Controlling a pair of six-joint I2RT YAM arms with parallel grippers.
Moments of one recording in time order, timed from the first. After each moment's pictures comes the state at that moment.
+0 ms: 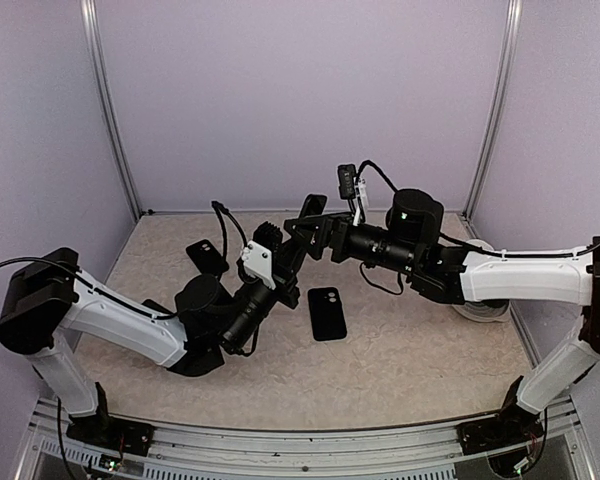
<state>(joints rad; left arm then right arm) -1.17 1.70 0.77 1.29 -0.53 0.30 0.90 1.52 1.03 0.52 -0.20 0.50</state>
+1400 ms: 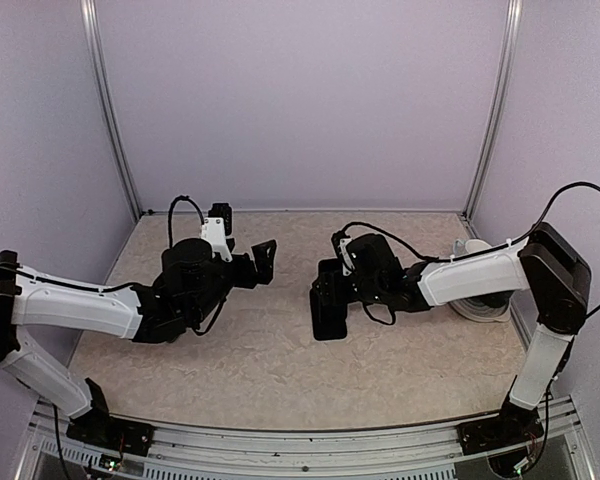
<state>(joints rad) -0.95 1.44 0.73 0.60 -0.56 -0.30 0.84 1.79 1.02 0.16 0.16 0.42</state>
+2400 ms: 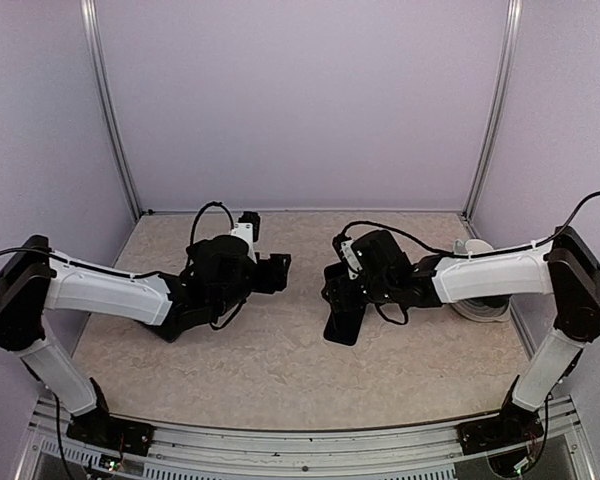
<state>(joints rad) -0.93 1.59 0.85 0.43 -0.50 -0.39 0.86 1.71 1.02 -0.03 0.18 0.29</state>
